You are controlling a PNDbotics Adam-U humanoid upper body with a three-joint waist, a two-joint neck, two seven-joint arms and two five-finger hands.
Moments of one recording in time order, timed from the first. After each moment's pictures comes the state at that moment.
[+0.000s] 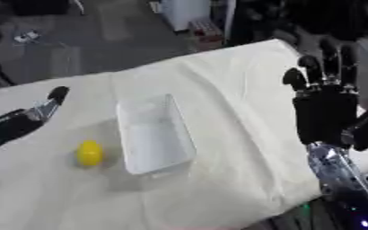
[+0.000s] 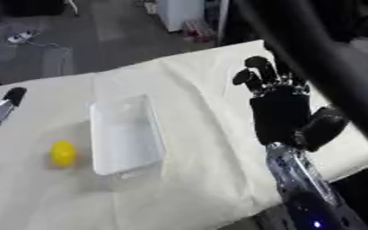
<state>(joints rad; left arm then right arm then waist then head) -0.36 0.18 0.07 -1.75 -1.16 -0.18 0.26 -0.06 -0.36 0.15 -1.99 -0.95 -0.63 0.49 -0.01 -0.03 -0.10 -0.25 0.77</state>
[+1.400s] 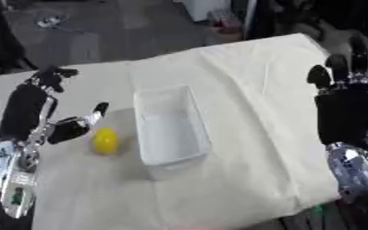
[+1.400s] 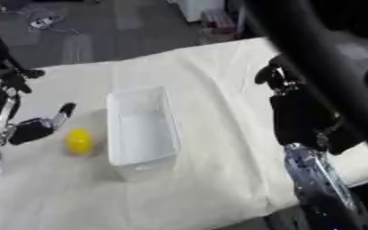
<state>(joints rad) -0.37 0.19 0.01 -1.48 -1.14 -0.23 0.19 -0.09 -0.36 0.16 -1.99 -0.97 -0.61 0.50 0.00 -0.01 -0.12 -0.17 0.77</state>
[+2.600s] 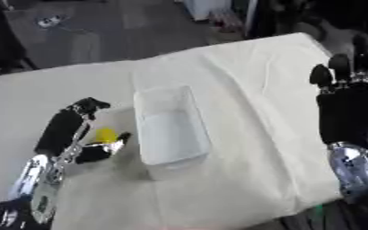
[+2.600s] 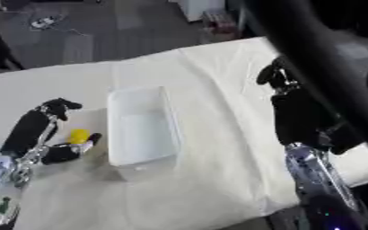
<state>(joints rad) -0.39 0.20 -0.07 -1.27 -1.16 -0.30 0.22 -0.10 -0.37 0.17 -1.99 -0.99 -0.60 0.51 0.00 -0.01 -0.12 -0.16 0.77</state>
